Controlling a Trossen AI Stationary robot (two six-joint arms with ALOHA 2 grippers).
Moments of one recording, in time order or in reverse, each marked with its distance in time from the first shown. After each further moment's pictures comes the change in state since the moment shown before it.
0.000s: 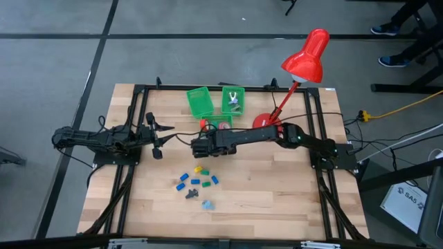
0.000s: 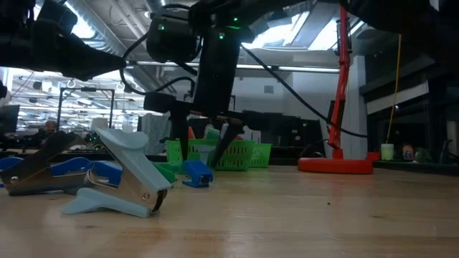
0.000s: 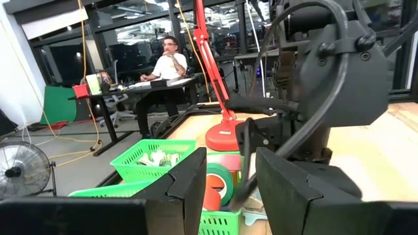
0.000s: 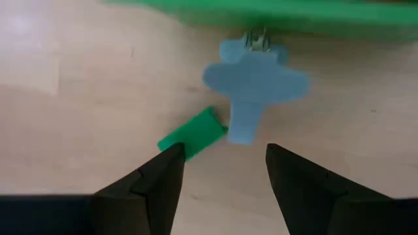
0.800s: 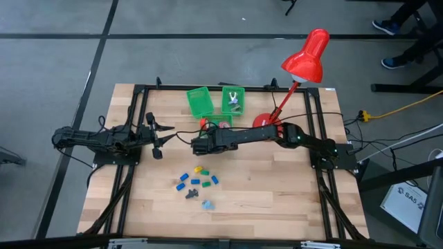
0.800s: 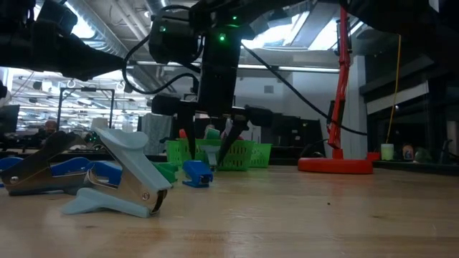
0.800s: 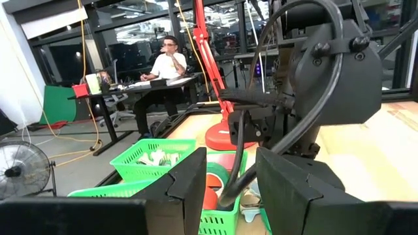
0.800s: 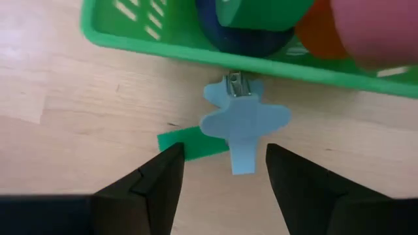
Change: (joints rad) left arm 0.000 0.000 0.000 -0.003 0.000 0.000; right arm 0.002 -0.002 0.024 -0.062 0.105 -0.054
